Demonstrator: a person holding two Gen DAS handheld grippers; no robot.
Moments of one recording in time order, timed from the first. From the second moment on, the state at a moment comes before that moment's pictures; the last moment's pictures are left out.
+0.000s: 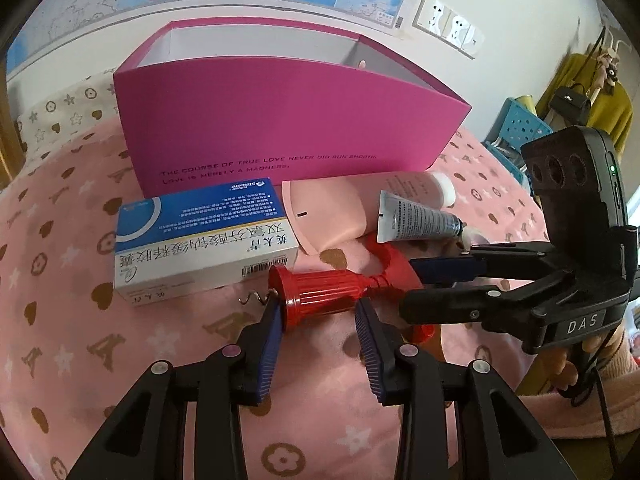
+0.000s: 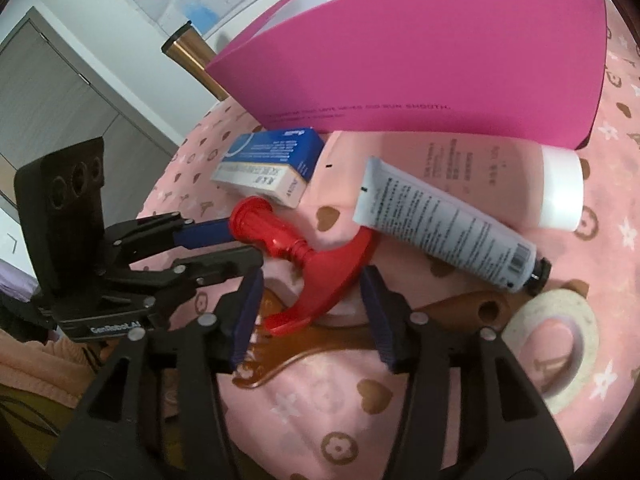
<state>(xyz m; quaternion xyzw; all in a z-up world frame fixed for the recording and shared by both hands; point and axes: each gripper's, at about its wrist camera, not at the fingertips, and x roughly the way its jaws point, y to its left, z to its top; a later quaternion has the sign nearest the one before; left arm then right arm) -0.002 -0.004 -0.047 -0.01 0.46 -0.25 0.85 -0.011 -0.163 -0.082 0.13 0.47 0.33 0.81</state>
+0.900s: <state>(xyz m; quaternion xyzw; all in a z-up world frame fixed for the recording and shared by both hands) -0.005 -0.008 -0.045 -0.02 0.46 -0.27 0.85 -0.007 -0.187 -0.099 0.24 0.47 0.34 0.78</state>
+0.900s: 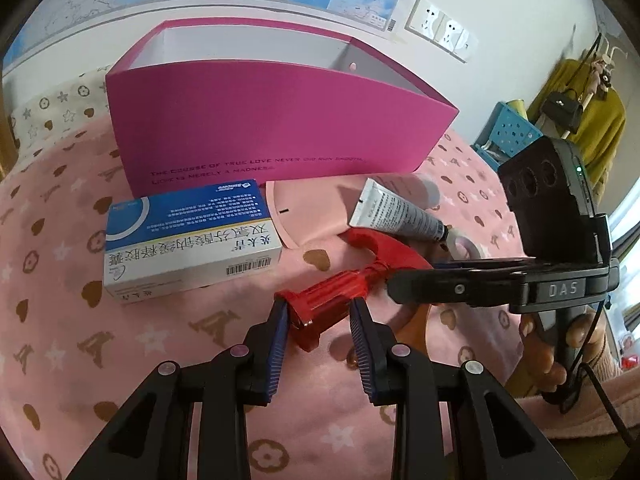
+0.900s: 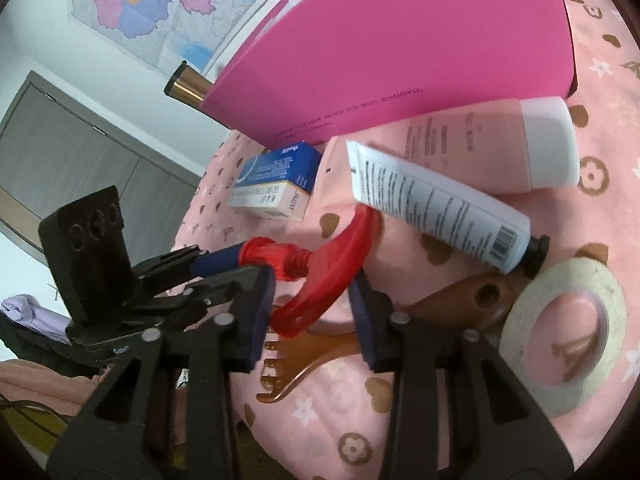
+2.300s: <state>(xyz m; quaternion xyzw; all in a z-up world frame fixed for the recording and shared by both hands) 0.128 -0.074 0.043 -0.01 0.39 -0.29 0.88 0.101 -0.243 0.013 0.22 0.38 0.30 0.85</state>
